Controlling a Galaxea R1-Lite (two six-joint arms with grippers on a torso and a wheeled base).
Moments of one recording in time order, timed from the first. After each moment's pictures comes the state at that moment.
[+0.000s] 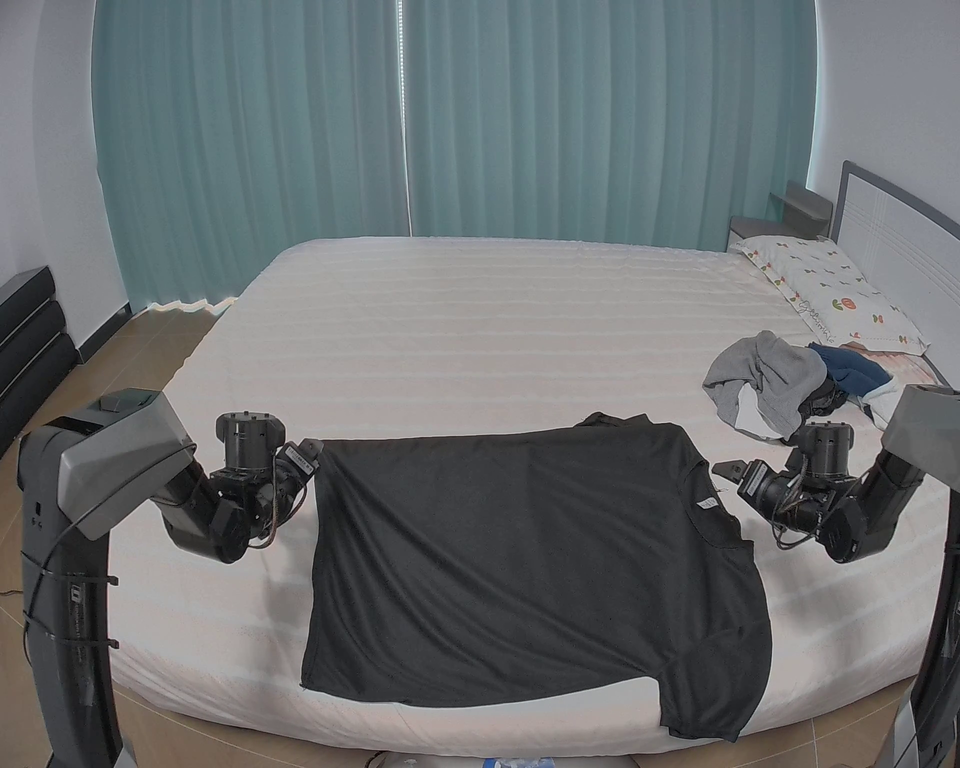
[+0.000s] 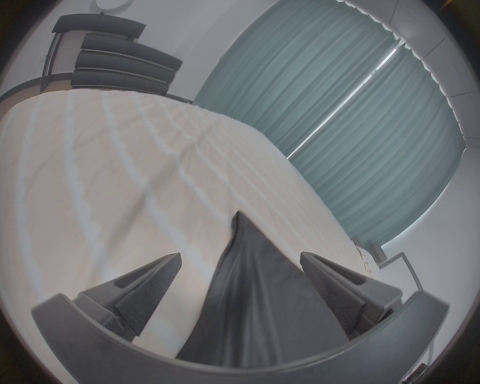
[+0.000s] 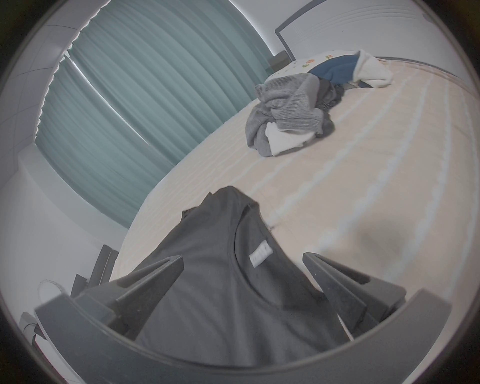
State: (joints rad) left arm -0.13 2.40 -1.08 -0.85 0.17 -0.89; right arm -0.01 2.27 -0.81 -0.97 0.13 0.64
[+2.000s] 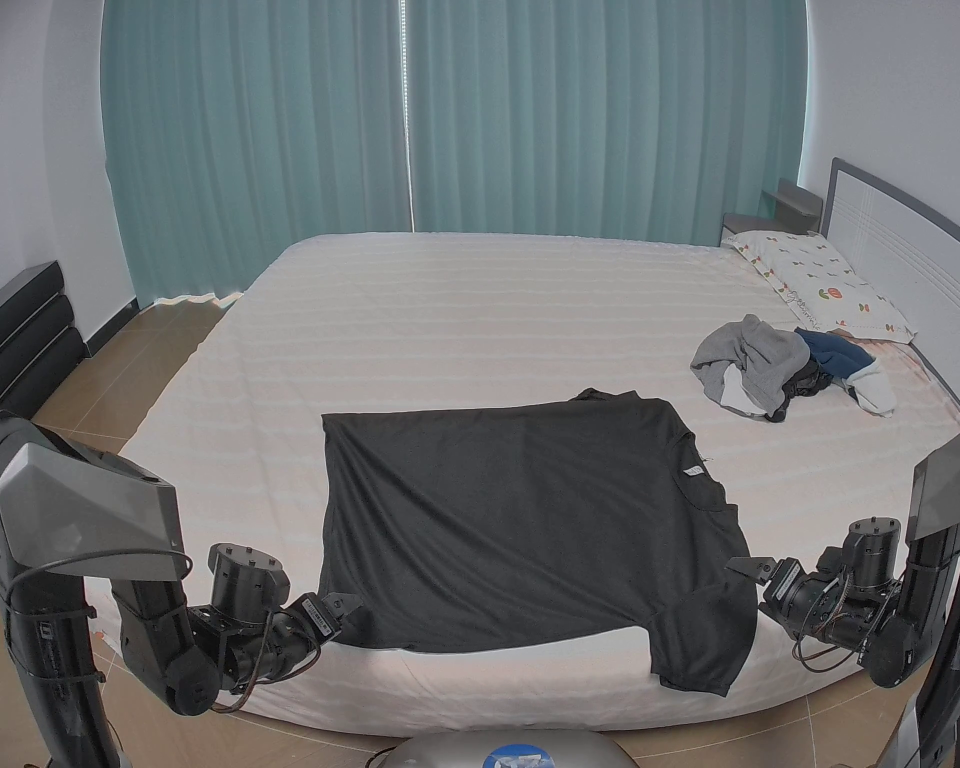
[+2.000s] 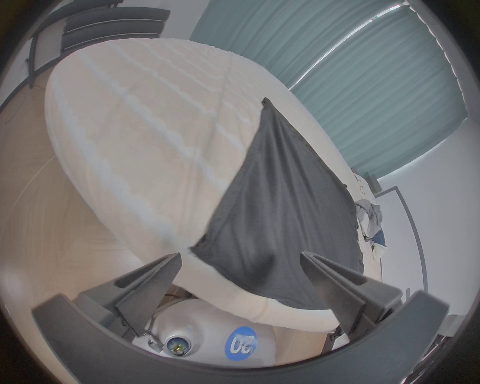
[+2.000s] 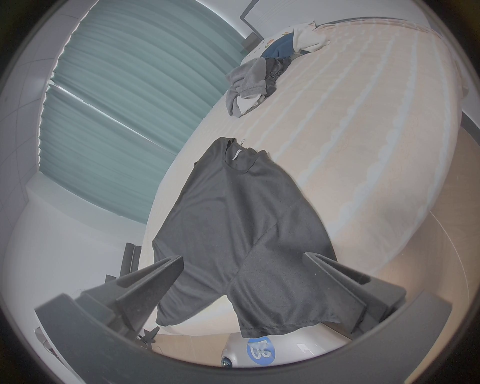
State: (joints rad) left arm -0.36 2.20 -0.26 -1.18 0.04 -0.96; right arm 0.10 2.13 -0.02 -1.55 0.16 0.87
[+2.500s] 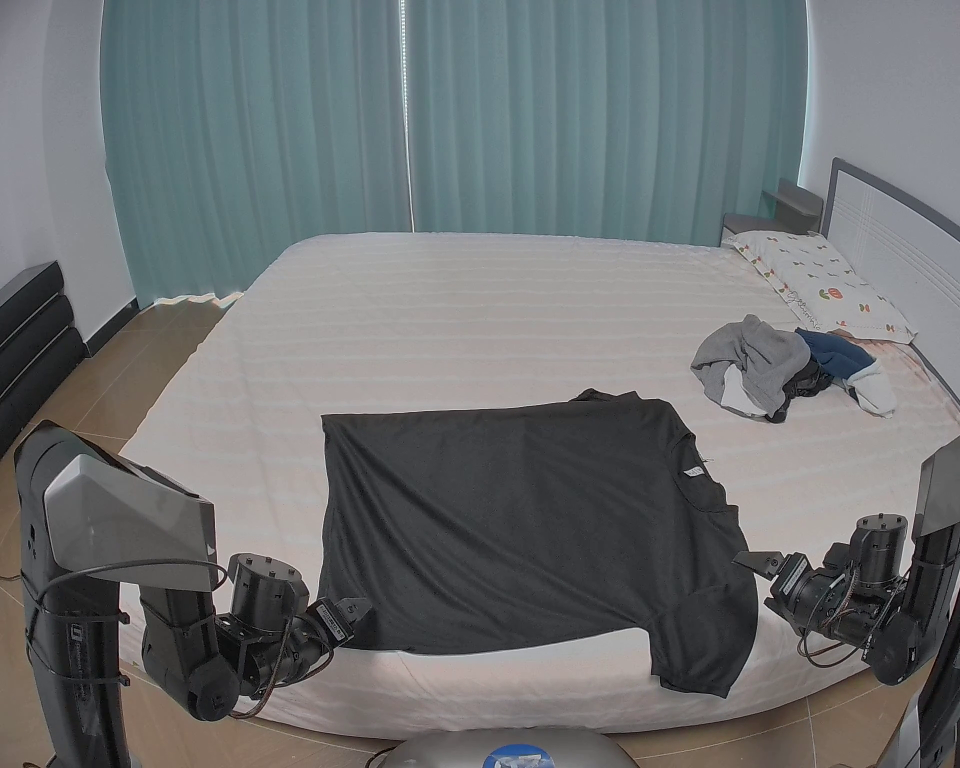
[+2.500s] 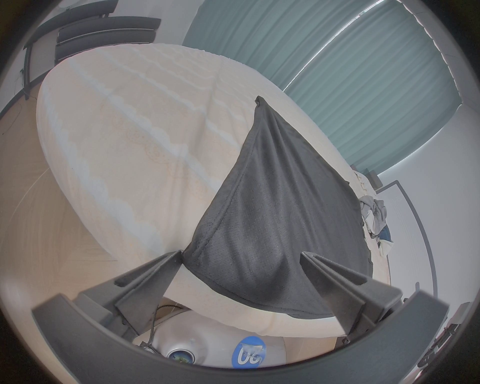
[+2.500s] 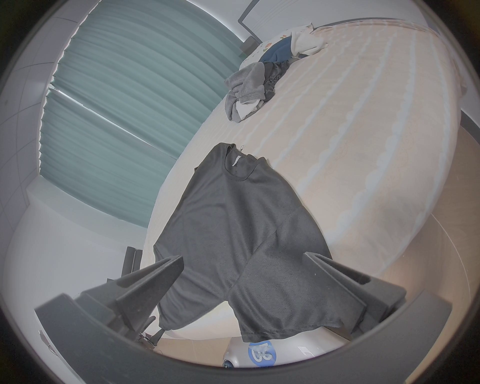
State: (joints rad) left arm -0.39 2.30 -0.29 -1.26 0.09 -0.92; right arm 0.07 2.11 -0.02 -1.55 0.17 0.86
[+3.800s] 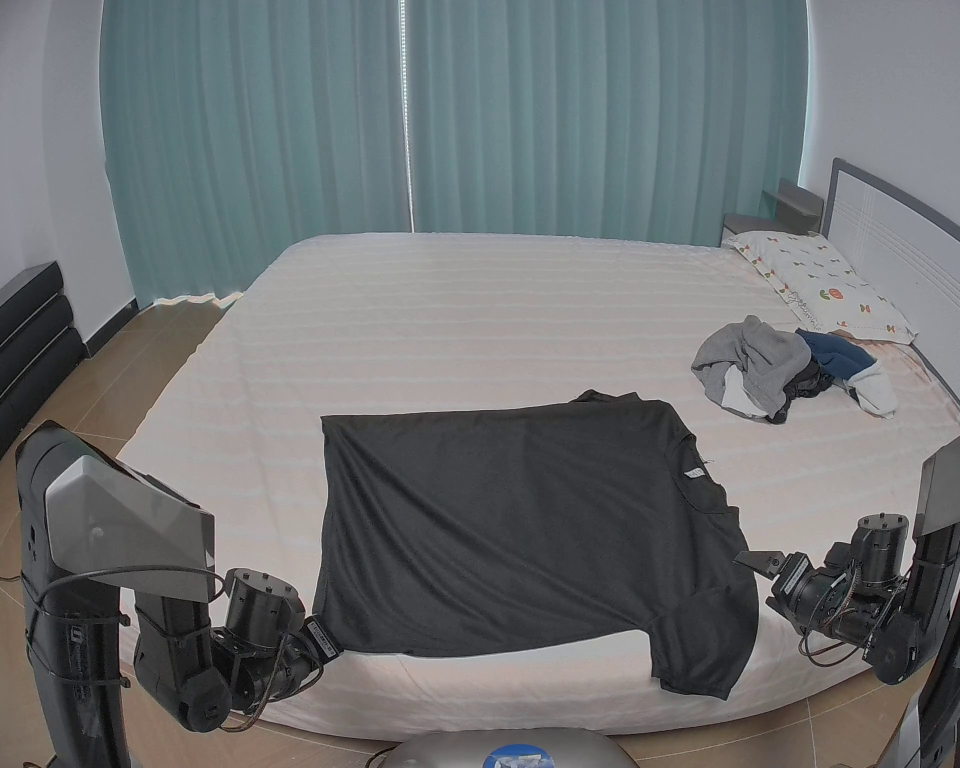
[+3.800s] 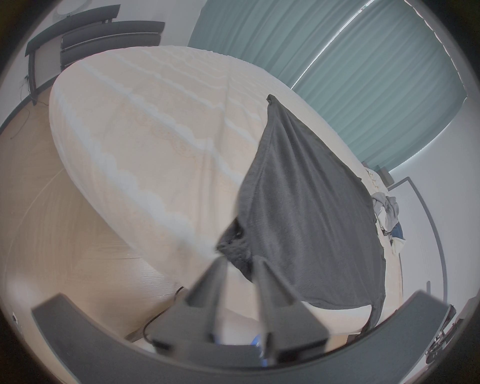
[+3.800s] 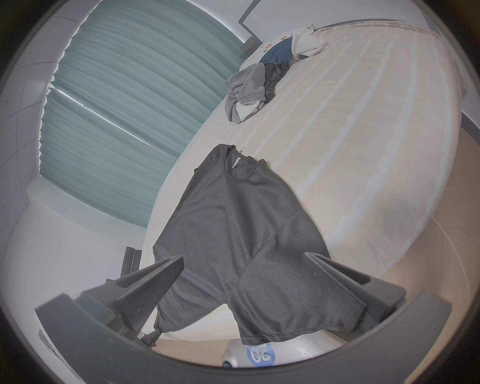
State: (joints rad) left arm -0.40 2.30 -0.22 -1.26 0.15 -0.92; right arm 0.06 2.11 -0.02 -1.55 0.17 0.86
